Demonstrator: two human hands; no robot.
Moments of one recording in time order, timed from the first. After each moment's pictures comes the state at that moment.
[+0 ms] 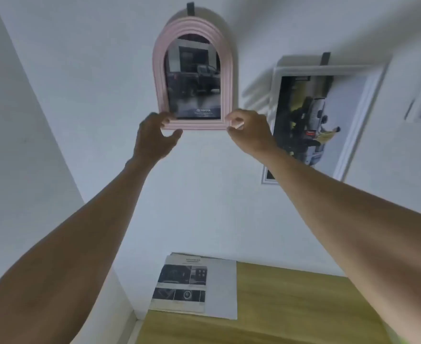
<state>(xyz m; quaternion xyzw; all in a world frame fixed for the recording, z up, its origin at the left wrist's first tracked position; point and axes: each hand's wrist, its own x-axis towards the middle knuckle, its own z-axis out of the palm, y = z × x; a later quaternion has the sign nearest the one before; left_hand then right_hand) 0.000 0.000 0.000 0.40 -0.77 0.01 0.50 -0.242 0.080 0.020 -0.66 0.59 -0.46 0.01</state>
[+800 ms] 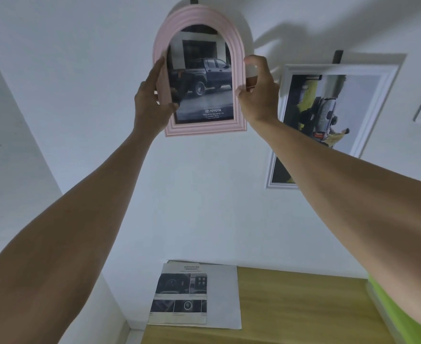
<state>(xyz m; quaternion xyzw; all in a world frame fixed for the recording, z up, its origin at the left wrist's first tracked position) -0.009 -0.059 0.050 0.31 -0.74 -0.09 0.59 -0.228 0.031 0.071 -0.56 0.54 -0.62 -0.09</state>
